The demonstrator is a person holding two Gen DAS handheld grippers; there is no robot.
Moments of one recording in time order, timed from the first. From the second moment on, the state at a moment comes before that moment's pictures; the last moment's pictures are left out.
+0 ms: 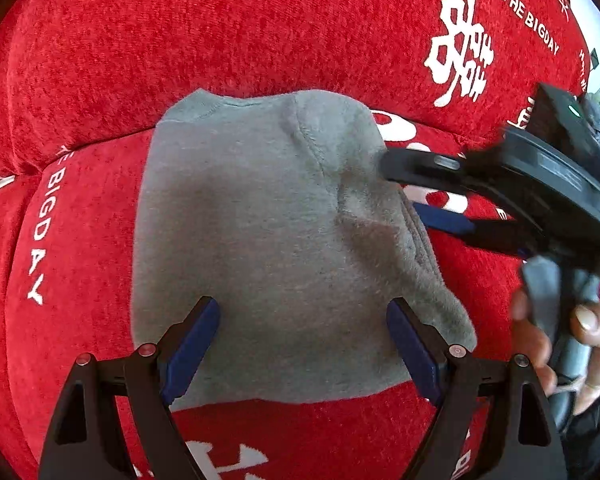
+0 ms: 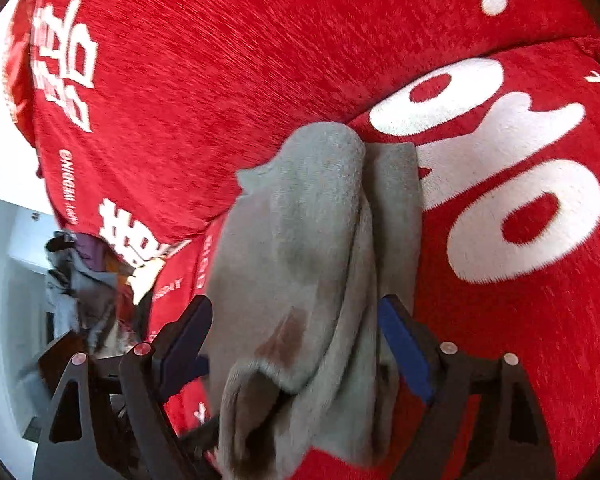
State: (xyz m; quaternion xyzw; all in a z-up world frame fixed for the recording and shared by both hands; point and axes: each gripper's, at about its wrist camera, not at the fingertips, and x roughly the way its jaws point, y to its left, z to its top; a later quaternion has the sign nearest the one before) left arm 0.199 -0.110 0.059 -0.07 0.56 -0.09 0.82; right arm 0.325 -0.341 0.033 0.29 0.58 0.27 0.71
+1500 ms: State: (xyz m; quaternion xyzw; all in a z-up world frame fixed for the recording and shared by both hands) left arm 0.328 -0.094 0.060 -0.12 0.59 -0.09 0.79; right arm 0.244 -0.365 0.080 0.10 0.51 0.34 0.78
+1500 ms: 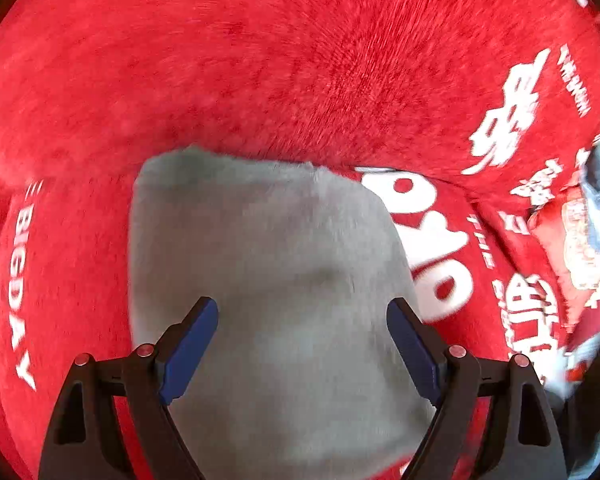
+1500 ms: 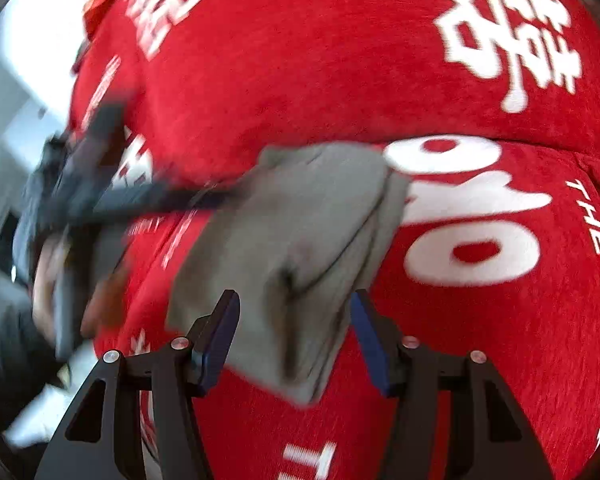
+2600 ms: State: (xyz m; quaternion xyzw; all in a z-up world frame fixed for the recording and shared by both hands) left arm 0.260 -0.069 0.077 -0.07 0.53 -0.09 0.84; right arm 0.217 -0.328 0.083 0.05 0.53 0.34 0.78
